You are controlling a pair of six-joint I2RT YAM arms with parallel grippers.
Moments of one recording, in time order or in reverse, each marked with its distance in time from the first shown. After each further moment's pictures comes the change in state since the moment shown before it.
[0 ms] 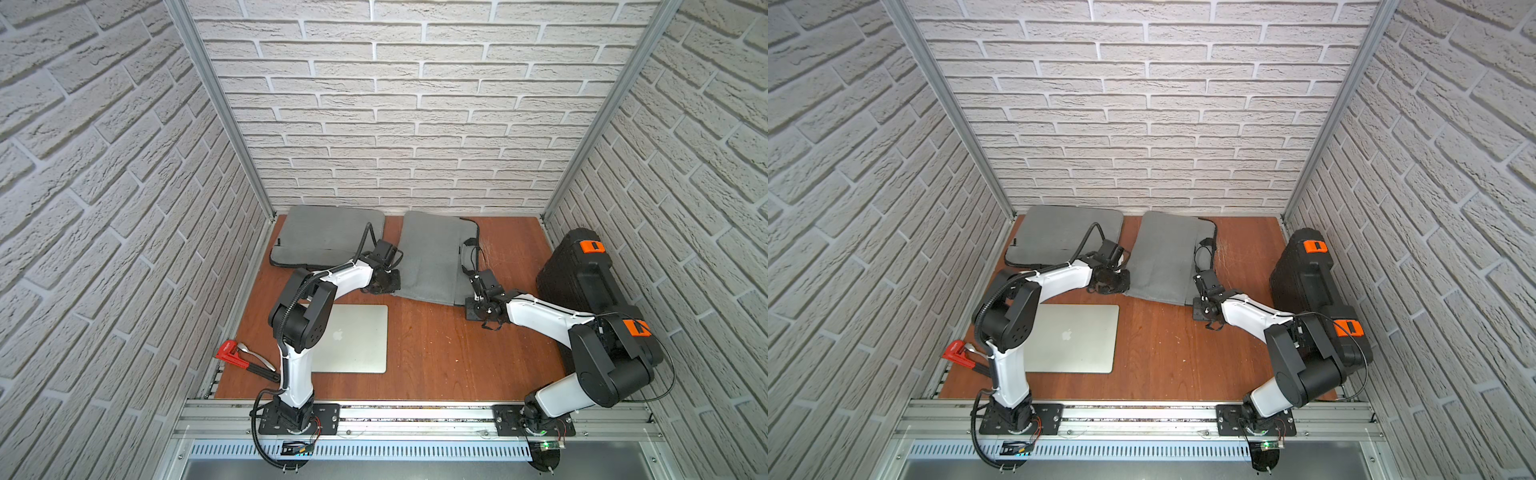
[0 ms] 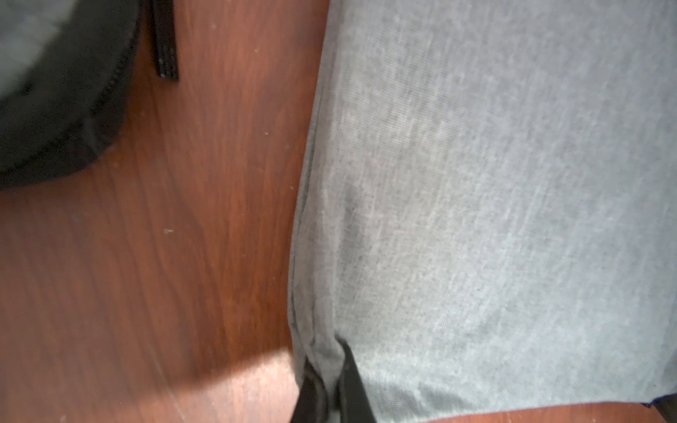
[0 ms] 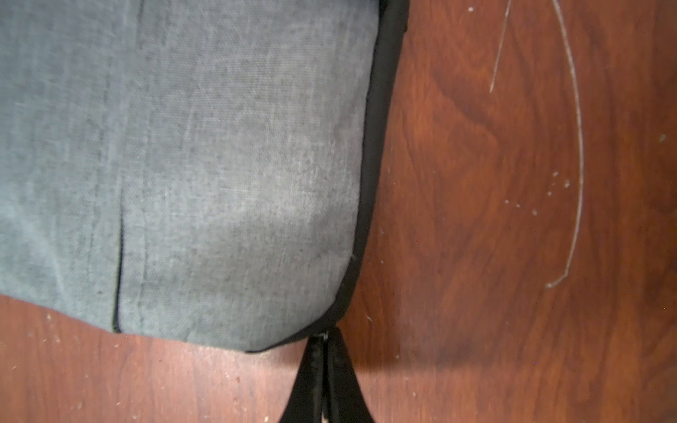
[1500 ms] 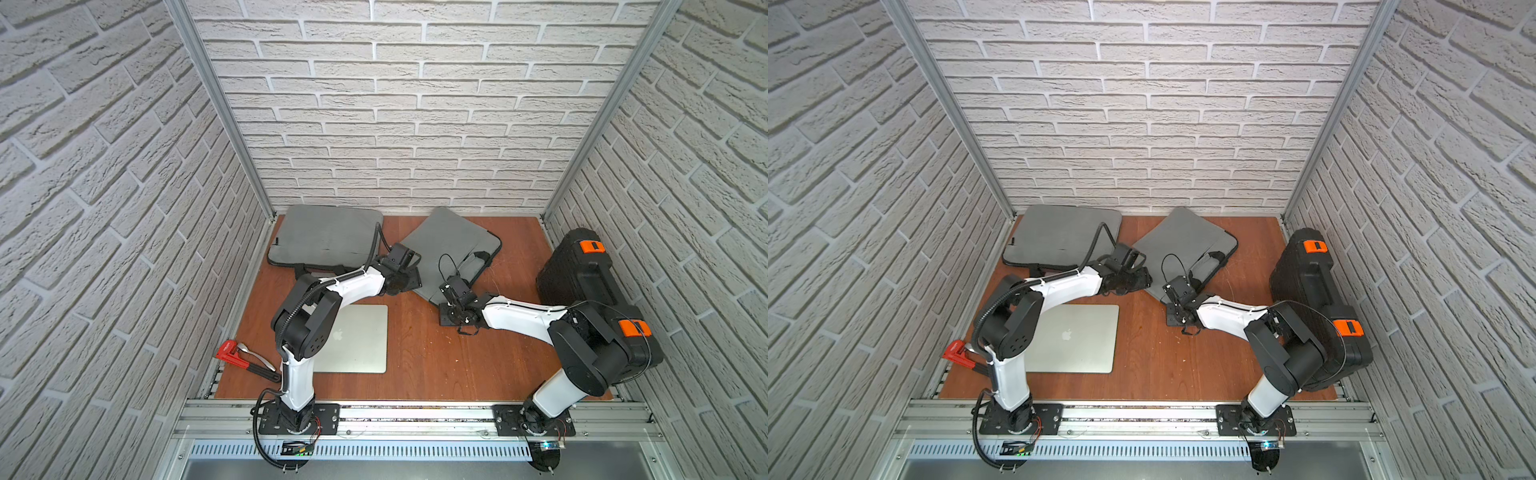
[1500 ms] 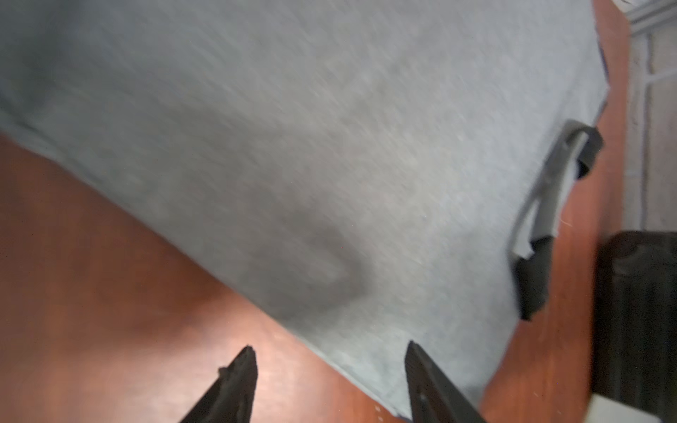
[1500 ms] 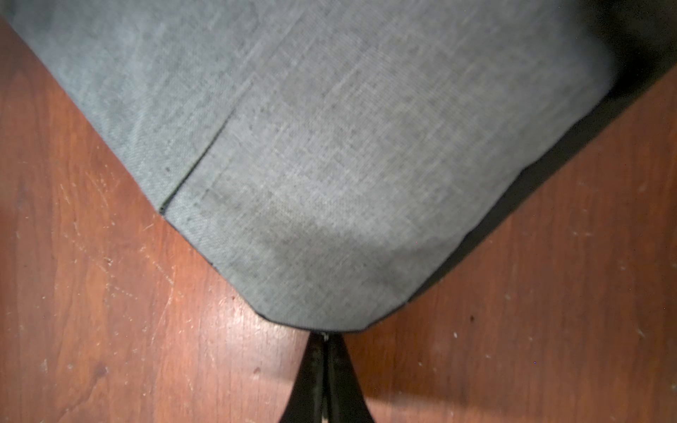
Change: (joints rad) left arm -0.159 -0.034 -0.027 0.195 -0.027 -0.262; right arm 0.256 0.106 0.070 0.067 -0.016 0.152
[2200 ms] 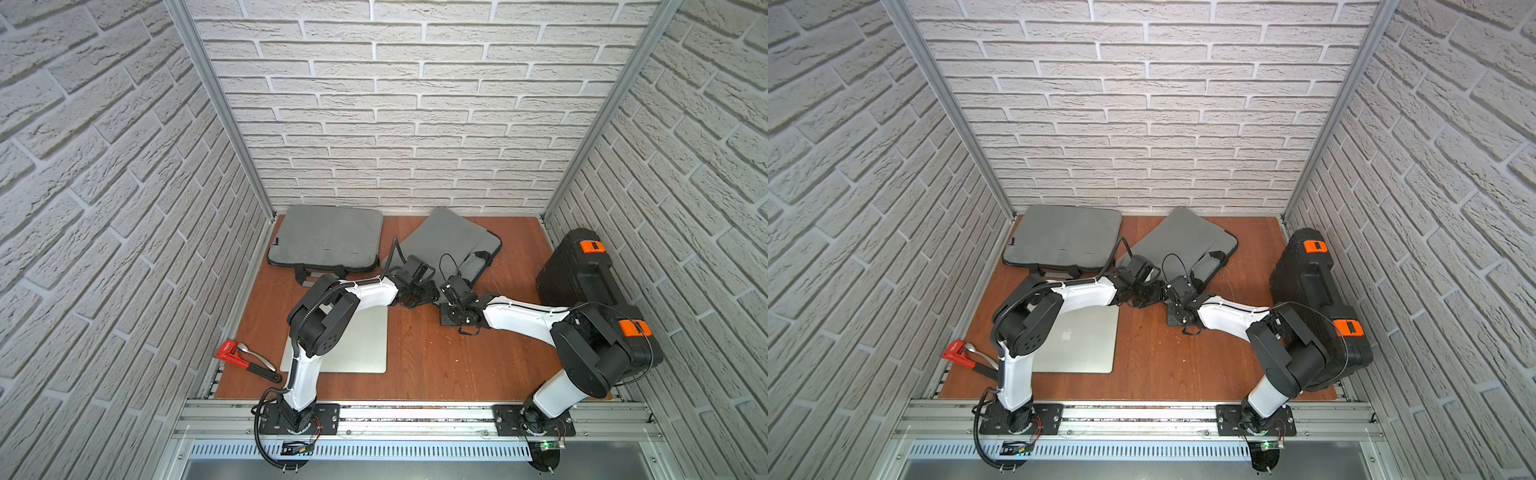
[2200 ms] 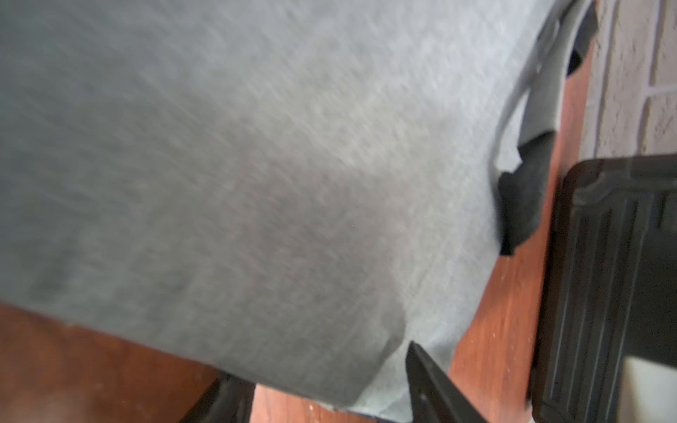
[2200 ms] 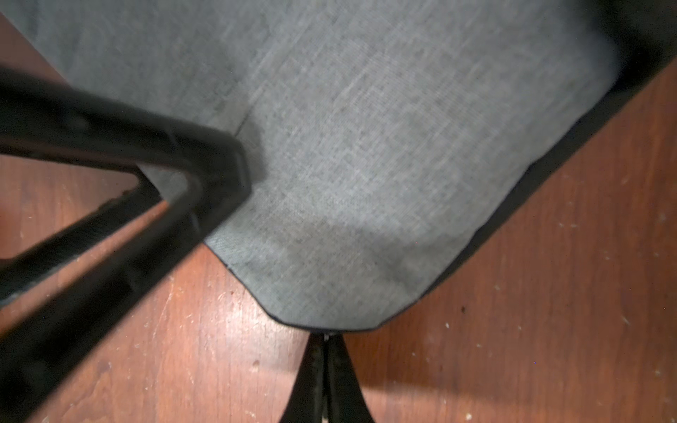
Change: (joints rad) left arm -0.083 0.085 -0.017 0.112 0.156 -0.071; right arm 0.000 -0.015 0.000 -0.014 -0.002 0.001
